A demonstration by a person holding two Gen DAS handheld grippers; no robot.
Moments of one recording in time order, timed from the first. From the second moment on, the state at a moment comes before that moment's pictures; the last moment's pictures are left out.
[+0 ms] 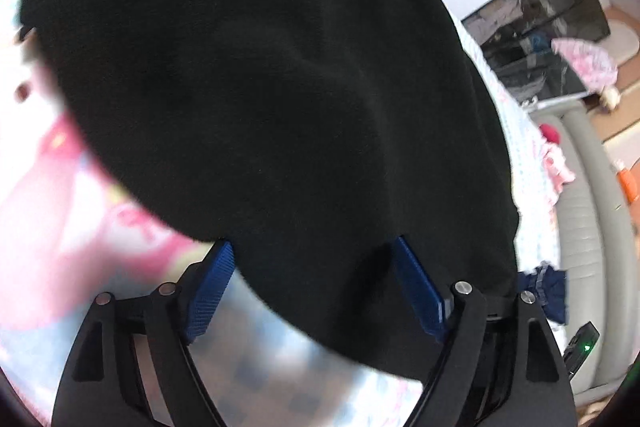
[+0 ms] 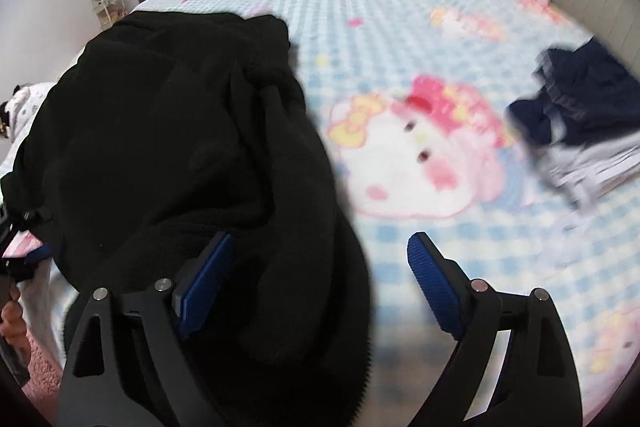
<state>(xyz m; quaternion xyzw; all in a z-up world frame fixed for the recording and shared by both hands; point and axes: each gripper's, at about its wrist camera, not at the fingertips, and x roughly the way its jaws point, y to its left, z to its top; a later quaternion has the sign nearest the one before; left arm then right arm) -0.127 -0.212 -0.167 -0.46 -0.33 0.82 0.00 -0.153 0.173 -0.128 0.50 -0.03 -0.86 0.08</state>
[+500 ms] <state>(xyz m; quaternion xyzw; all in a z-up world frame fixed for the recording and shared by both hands) -0.102 -0.077 -0.114 -0.45 -0.15 0.86 0.16 -0.108 0.207 -0.098 0.47 0.02 -0.88 0.06</state>
